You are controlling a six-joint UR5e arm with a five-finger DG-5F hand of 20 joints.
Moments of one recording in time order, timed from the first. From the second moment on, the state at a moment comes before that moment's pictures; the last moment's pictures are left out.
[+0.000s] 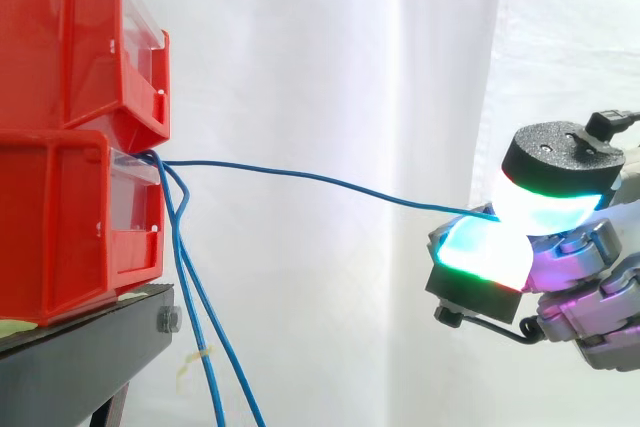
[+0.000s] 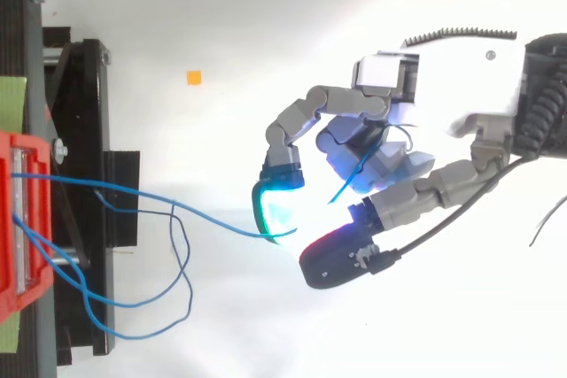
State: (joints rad) arm 0.12 -2.13 -1.37 -2.97 -1.39 -0.10
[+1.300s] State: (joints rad) arm 0.12 -2.13 -1.38 -2.97 -1.39 -0.14
